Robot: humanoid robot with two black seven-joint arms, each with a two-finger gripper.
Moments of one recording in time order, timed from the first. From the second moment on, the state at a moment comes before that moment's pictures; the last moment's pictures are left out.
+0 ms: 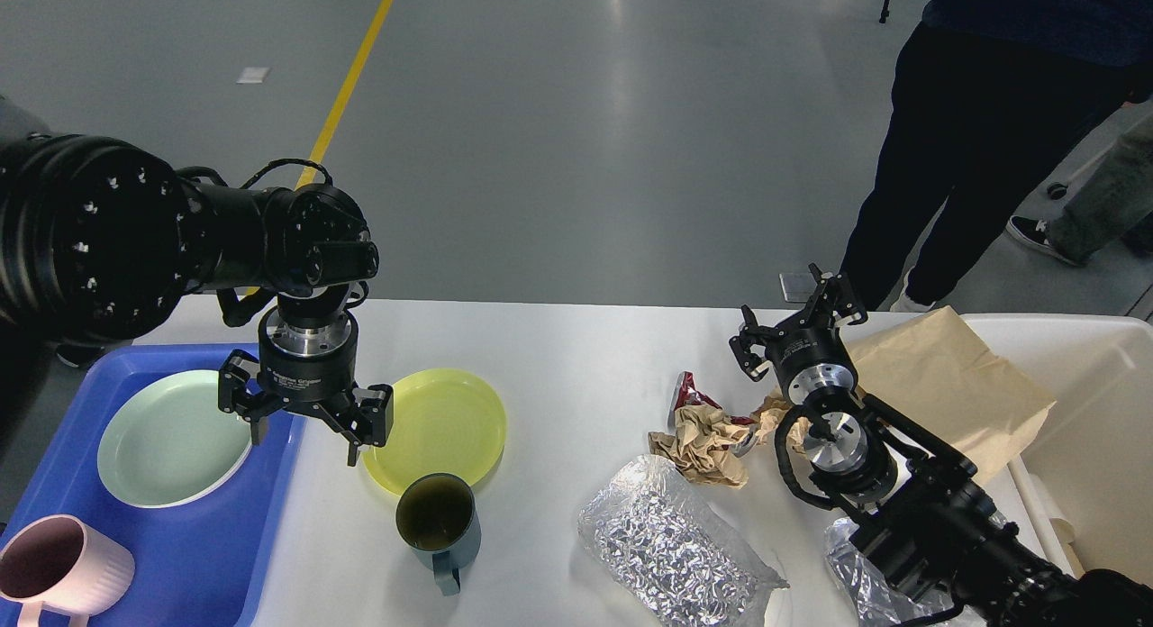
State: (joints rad) left arm -1.78 -0.02 1.36 -0.98 -0.14 -0.96 0.31; right arm 0.55 -0.07 0.82 0.74 0.09 -0.03 0.40
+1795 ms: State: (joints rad) left arm -1.60 -0.09 1.22 -0.80 -0.14 -0.96 0.31; right arm 0.55 -0.07 0.82 0.74 0.09 -0.03 0.40
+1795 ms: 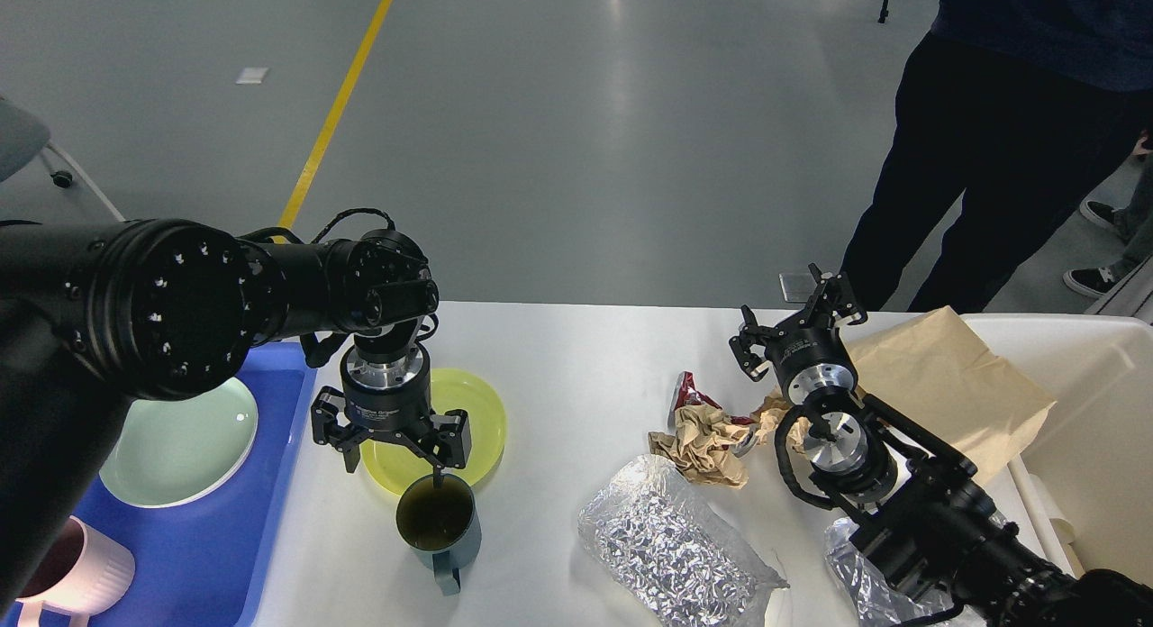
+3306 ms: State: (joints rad) left arm -1.52 -0.09 1.20 -0.77 -0.13 -0.96 0.30; right arm 0.55 -0.07 0.82 0.74 0.09 -0.03 0.40
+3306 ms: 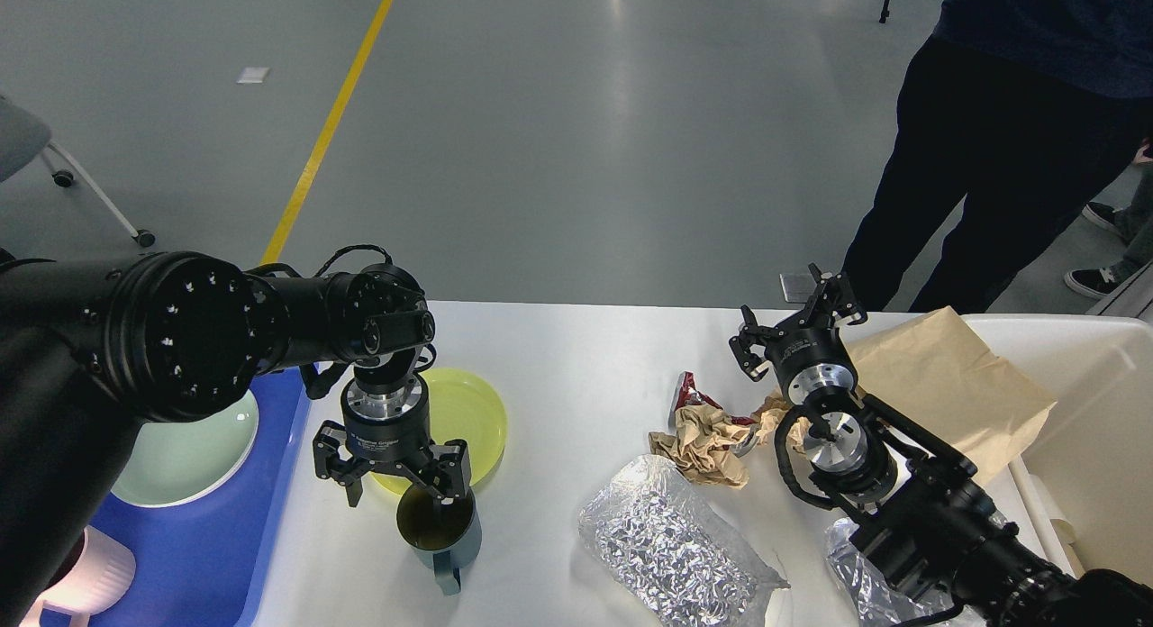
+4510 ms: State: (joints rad) left arm -1.45 -0.09 1.14 -0.77 -0.15 -0.82 0.34; right arm 0.55 -0.07 0.82 0.74 0.09 -0.03 0.40
